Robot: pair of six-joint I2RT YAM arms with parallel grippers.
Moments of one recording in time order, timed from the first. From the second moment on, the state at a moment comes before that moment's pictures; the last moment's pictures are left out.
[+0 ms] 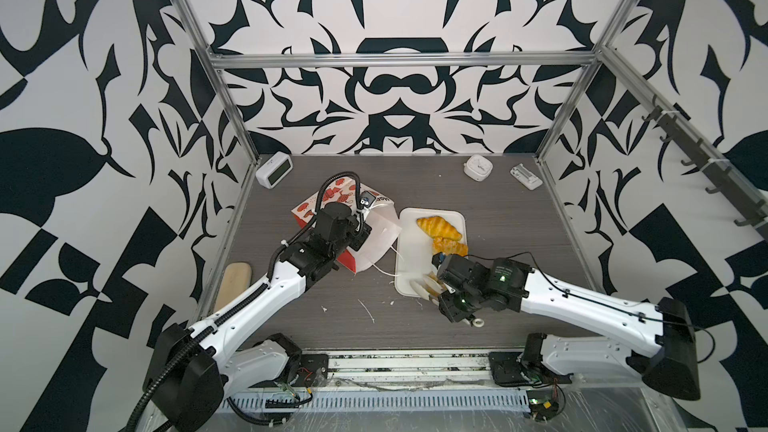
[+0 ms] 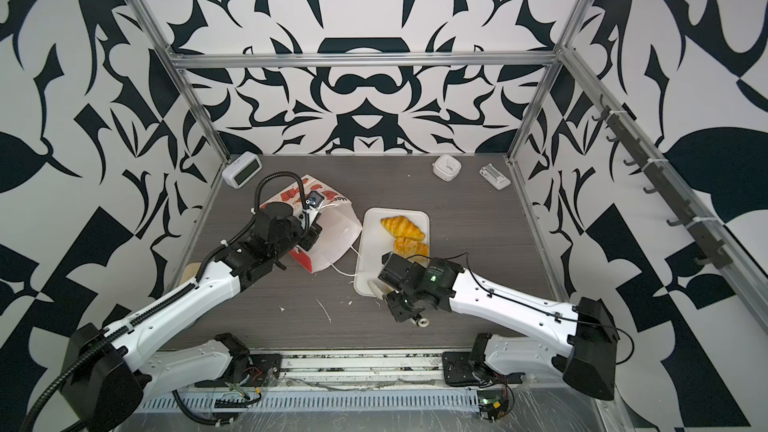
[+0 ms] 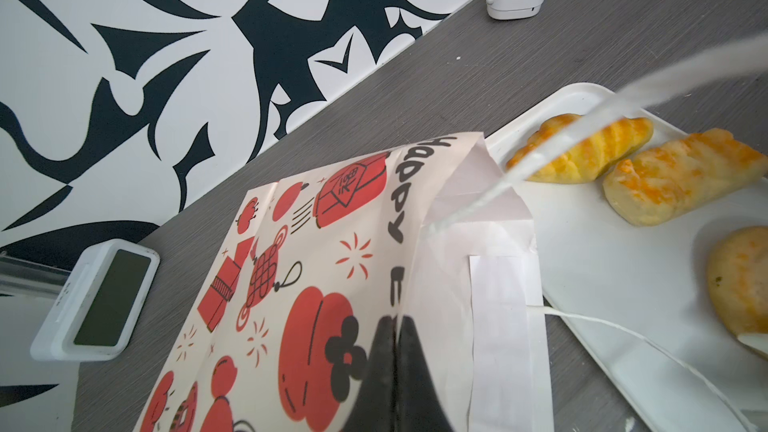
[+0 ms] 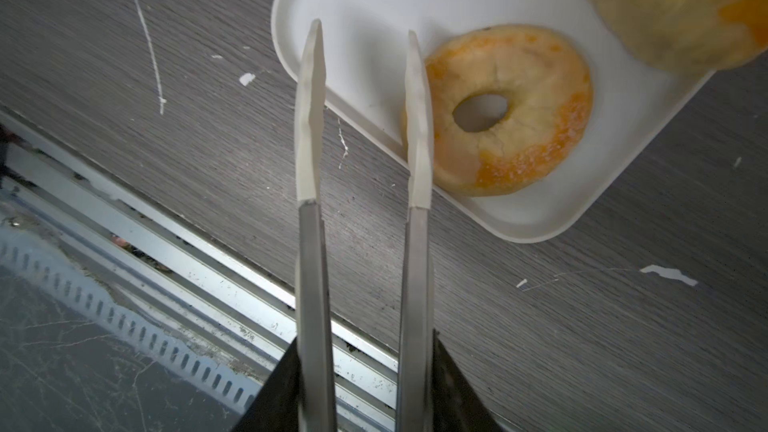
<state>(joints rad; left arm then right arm) -0.62 1.13 0.81 -0.16 -0.14 0.25 1.03 1.17 0.89 -1.00 -0.02 0.57</state>
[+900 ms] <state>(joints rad) -0.62 1.14 0.81 -0.15 -0.14 0.26 0.95 1.08 0.89 -0.76 -0.07 0.48</state>
